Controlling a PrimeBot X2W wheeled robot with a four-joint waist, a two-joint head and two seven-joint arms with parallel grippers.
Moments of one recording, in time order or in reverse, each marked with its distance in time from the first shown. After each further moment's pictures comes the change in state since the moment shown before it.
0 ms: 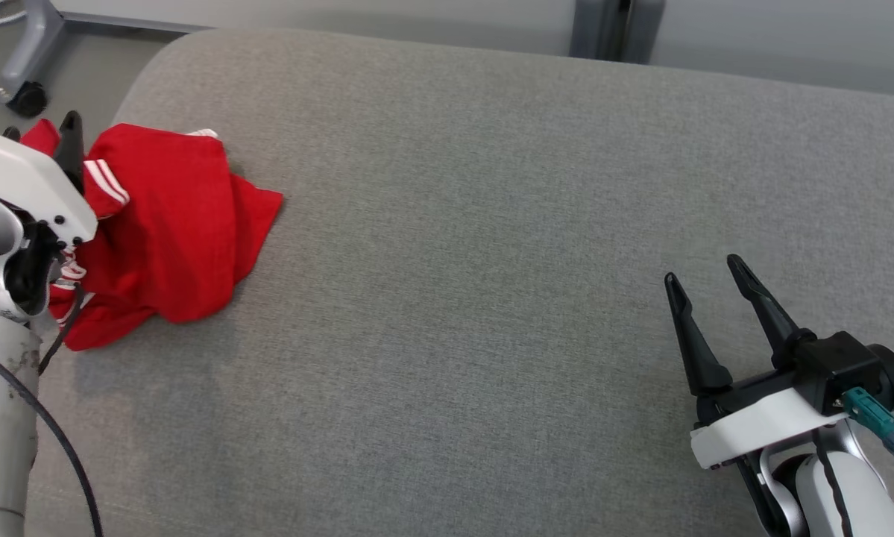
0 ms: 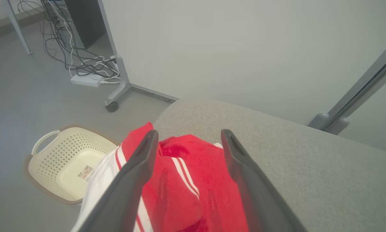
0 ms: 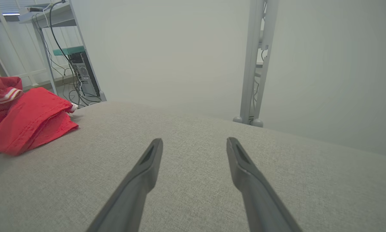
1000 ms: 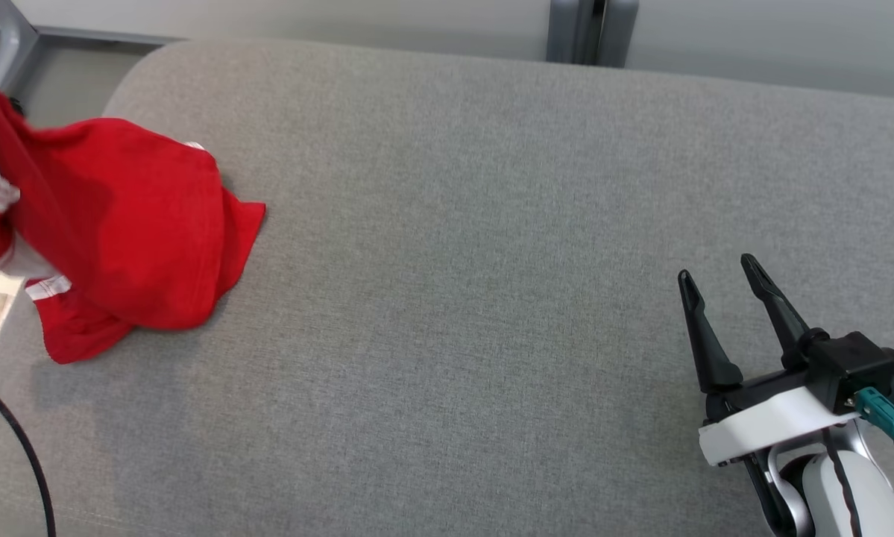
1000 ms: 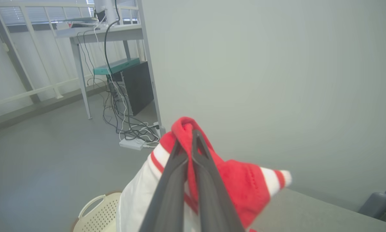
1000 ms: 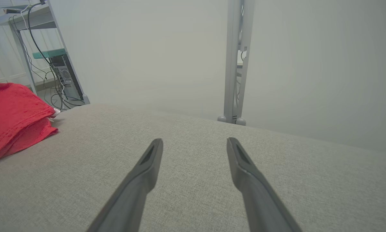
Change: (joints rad) left arm -0.223 0.127 -0.013 0.199 0.063 0.051 -0.289; right arm -0.008 0.001 -0.028 0.029 0.009 0.000 -0.022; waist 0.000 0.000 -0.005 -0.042
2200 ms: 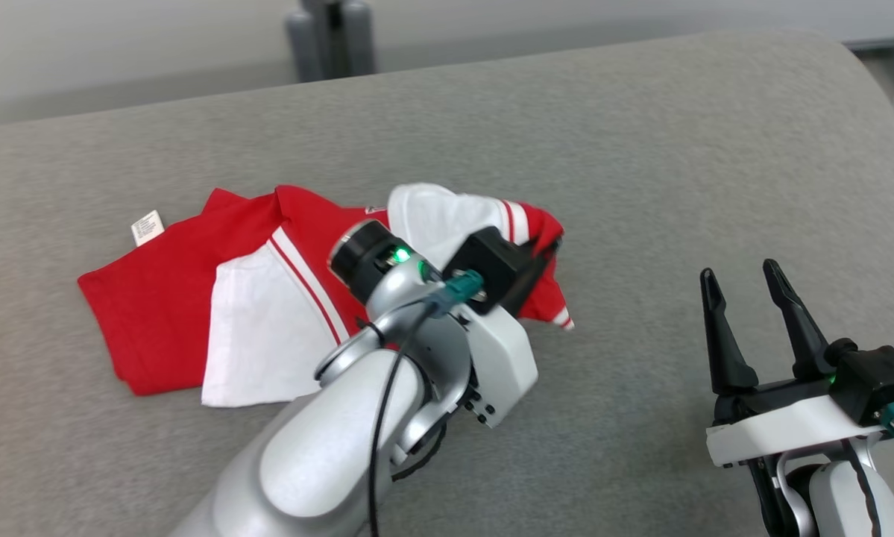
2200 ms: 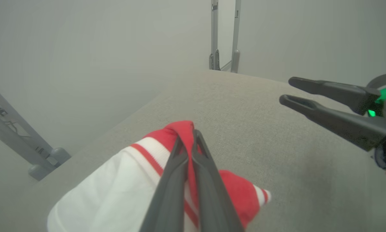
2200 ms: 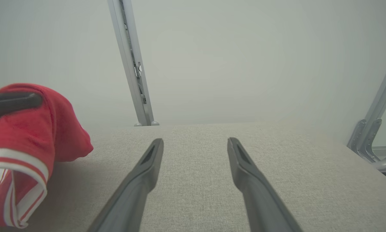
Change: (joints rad) left arm 0.367 -0.378 -0.669 -0.668 0.101 -0.098 0.235; right arm 0.035 0.052 -0.067 -0.025 0.040 0.000 -0.024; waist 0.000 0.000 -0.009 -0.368
